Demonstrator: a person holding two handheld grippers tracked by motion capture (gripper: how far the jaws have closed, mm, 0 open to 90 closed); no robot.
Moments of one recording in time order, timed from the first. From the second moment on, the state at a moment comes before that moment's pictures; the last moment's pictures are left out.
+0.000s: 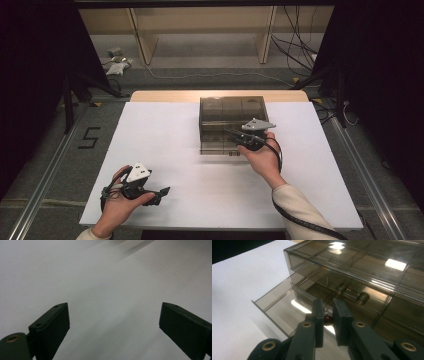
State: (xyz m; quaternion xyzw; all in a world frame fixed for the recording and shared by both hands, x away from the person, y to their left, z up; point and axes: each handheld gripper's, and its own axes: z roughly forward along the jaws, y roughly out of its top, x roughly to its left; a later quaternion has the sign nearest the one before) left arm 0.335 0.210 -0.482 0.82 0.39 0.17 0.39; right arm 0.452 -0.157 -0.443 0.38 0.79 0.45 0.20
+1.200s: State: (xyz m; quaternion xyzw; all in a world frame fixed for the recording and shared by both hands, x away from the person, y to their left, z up) left arm 0.335 0.210 -0.482 0.81 0.39 0.17 0.39; right arm 0.451 -0.177 -0.444 0.39 0.78 0.44 0.21
